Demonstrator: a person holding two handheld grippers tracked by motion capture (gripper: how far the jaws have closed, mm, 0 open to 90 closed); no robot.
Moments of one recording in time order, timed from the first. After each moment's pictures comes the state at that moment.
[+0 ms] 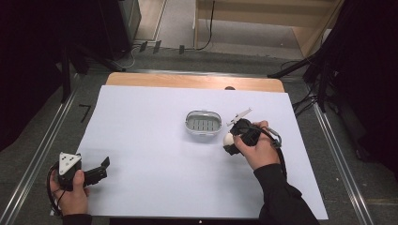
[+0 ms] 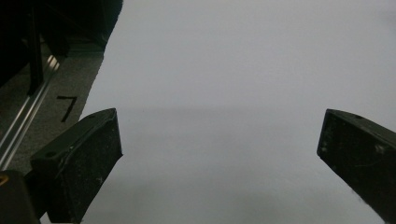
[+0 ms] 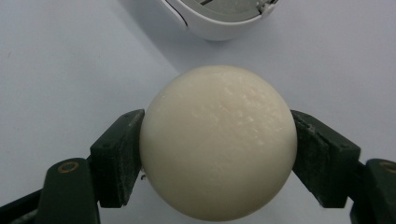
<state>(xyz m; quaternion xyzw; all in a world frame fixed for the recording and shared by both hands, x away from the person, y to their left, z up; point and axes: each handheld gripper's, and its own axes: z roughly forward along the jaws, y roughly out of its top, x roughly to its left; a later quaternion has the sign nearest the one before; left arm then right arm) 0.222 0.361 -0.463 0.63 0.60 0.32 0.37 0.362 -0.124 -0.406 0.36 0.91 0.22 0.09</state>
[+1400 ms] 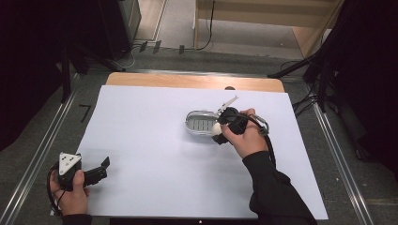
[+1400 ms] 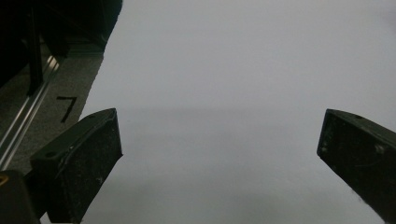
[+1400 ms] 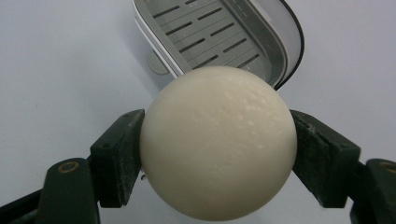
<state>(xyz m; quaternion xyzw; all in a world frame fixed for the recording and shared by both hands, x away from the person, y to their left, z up) 0.222 0.361 -0.463 0.63 0.60 0.32 0.37 0.384 -0.089 -0.384 0.33 0.91 0.23 0.09</state>
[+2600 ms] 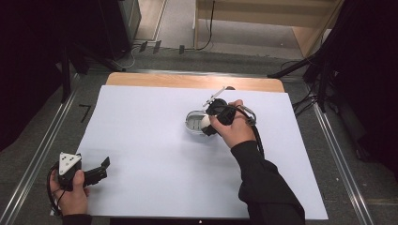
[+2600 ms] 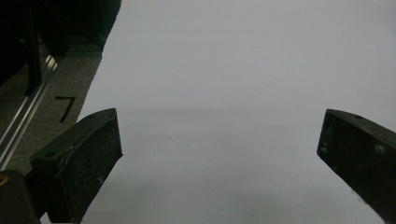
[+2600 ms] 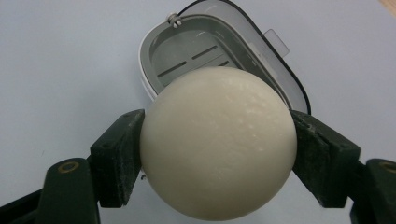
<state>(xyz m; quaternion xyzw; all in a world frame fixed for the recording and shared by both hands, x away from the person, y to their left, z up) 0.222 0.361 -0.463 0.63 0.60 0.32 0.37 0.409 -0.057 -0.379 0.32 0.91 0.24 0.09</state>
